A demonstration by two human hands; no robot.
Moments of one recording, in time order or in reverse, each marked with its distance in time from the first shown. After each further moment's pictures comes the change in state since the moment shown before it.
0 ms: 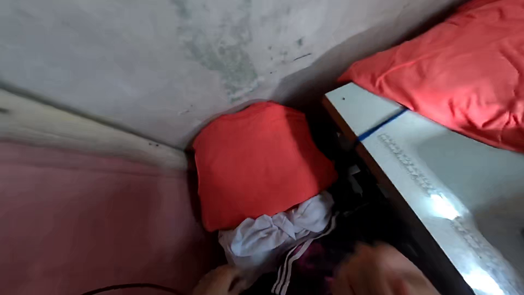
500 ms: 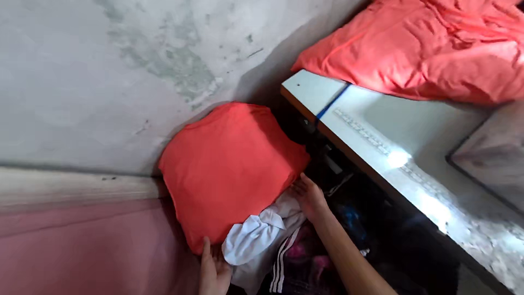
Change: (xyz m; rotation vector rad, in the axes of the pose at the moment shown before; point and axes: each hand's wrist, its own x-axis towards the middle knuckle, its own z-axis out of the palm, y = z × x) left_hand 0.075 0.001 0.001 -1.778 0.789 -0.327; right_hand 0.037 0.139 -0.070 0.299 1.391 0.371
